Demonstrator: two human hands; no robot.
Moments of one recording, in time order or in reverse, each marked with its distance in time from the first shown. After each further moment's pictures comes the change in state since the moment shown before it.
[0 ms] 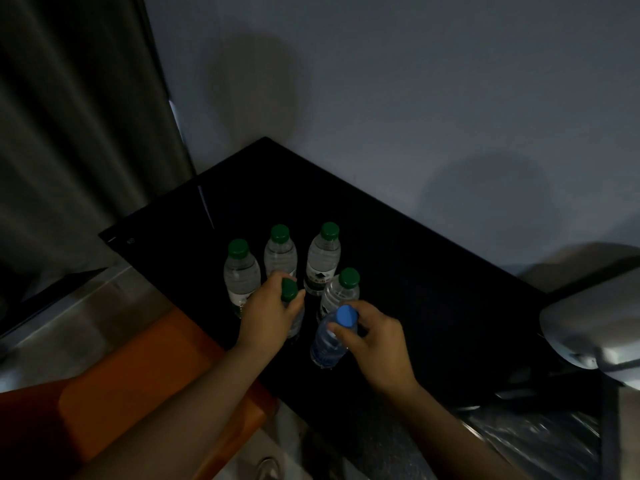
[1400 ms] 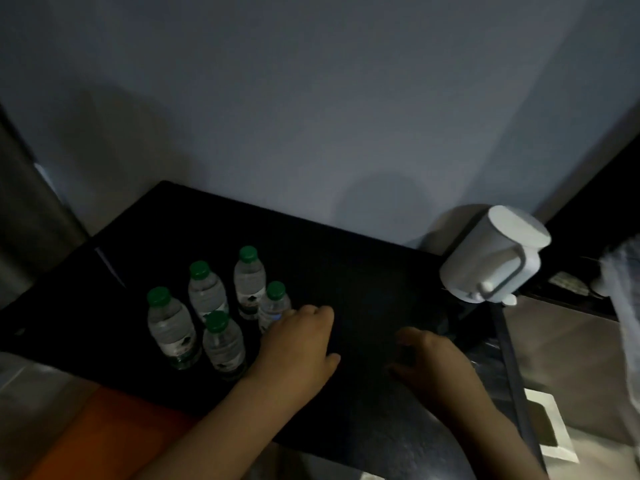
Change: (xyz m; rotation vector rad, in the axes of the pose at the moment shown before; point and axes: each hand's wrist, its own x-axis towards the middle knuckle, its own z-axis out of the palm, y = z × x) left_hand -0.054 0.163 -0.035 0.429 -0.619 0.489; right_hand -0.106 -0.029 -0.118 -0.717 0.014 0.473
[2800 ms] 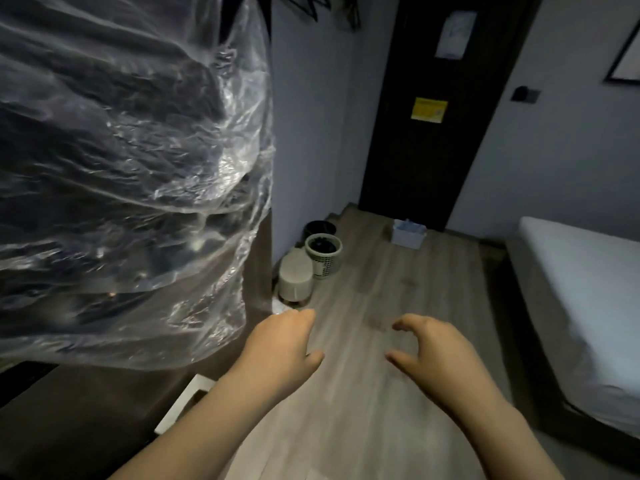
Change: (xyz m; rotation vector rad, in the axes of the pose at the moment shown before) left_hand -0.004 0.696 0.230 0.179 -0.308 1.328; right_hand -0.435 0.501 -0.069 0.195 0.536 1.326
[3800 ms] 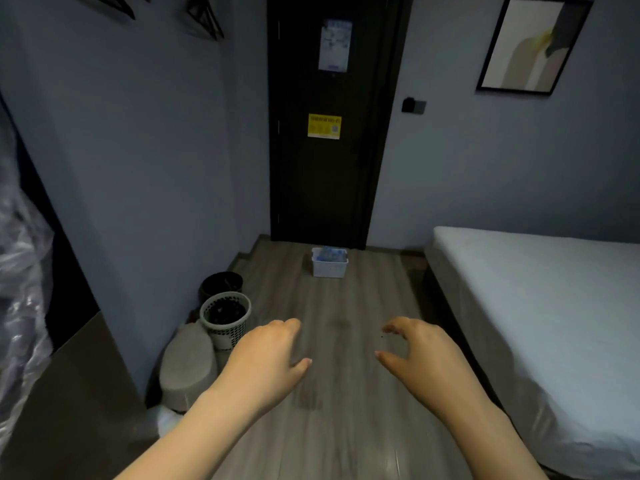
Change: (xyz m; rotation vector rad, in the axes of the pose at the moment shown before) left_hand 0.487 0.130 0.031 -0.025 -0.033 0.263; right_hand 0.378 0.242 -0.064 0.084 0.154 0.271
